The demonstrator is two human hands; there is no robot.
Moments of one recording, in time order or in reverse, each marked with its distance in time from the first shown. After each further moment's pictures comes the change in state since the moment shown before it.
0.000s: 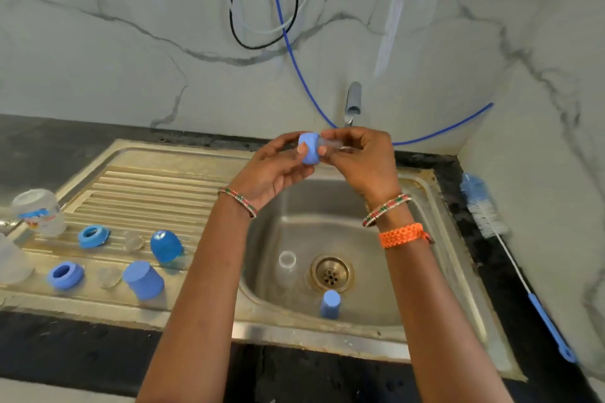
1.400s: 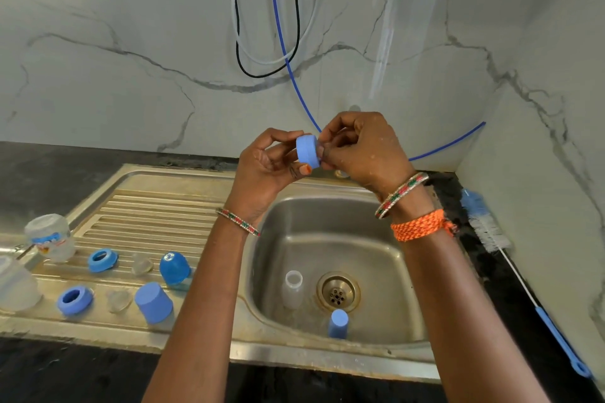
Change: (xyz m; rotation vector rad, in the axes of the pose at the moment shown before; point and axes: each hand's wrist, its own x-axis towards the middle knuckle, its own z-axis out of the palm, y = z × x) left_hand -0.019 0.031 0.002 0.289 0.074 0.440; right_hand 0.000 -0.075 -0.008 -0.259 -0.112 -0.099
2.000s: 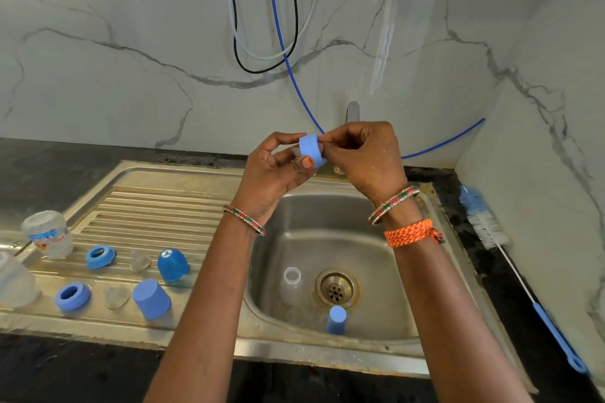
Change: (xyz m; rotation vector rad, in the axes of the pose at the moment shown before) left_hand -0.002 -0.004 0.013 -0.170 0.020 -0.169; right_hand -0.003 0.023 0.010 0.112 0.149 0.032
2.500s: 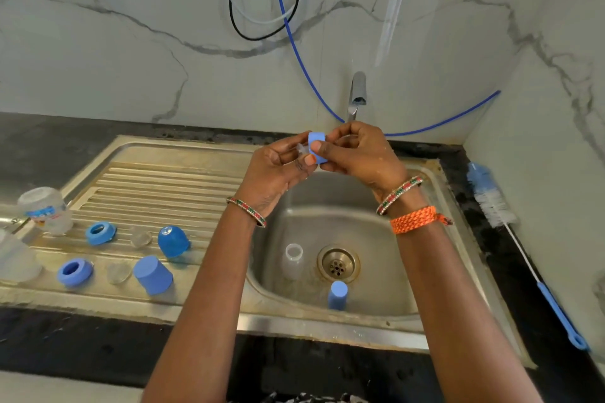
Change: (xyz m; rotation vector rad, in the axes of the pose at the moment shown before) left_hand -0.005 -0.033 -0.008 -0.019 0.005 -0.155; right_hand 0.001 0.037 0.010 0.244 -0.259 0.379
